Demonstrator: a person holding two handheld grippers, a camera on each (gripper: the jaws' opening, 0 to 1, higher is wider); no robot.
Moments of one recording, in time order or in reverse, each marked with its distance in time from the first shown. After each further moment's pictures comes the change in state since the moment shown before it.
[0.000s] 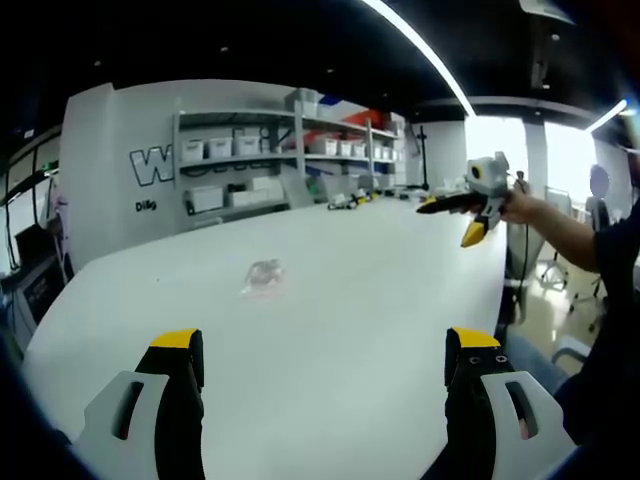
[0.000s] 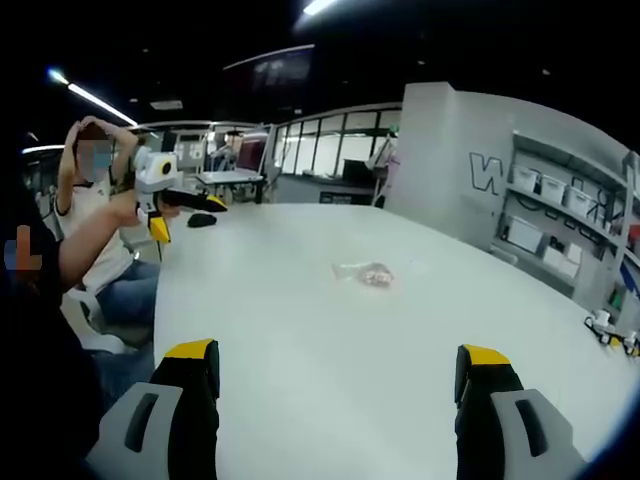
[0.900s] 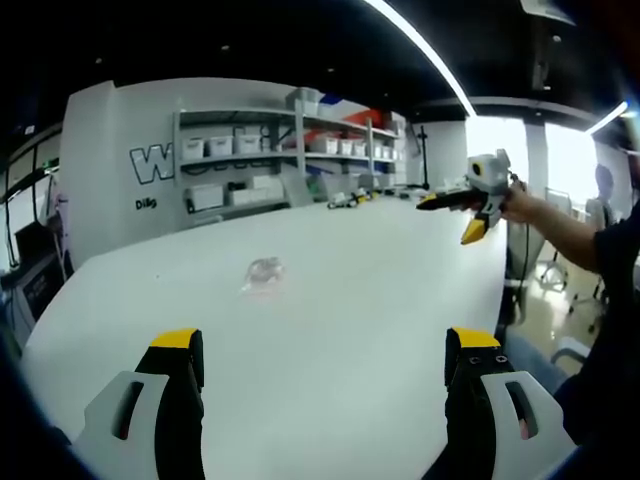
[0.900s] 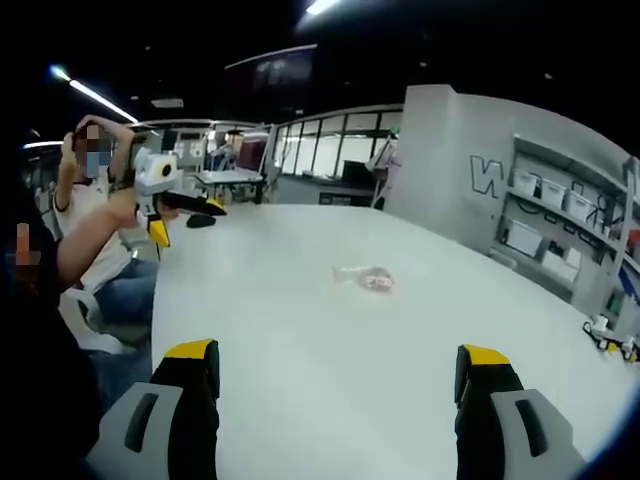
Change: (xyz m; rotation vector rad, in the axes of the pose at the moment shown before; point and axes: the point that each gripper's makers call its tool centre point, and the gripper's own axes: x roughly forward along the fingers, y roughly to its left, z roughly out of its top) left arm 0.002 0.002 -0.004 -0.009 0.003 -0.001; right arm 0.008 0.001 0.008 -0.015 -0.007 -0.008
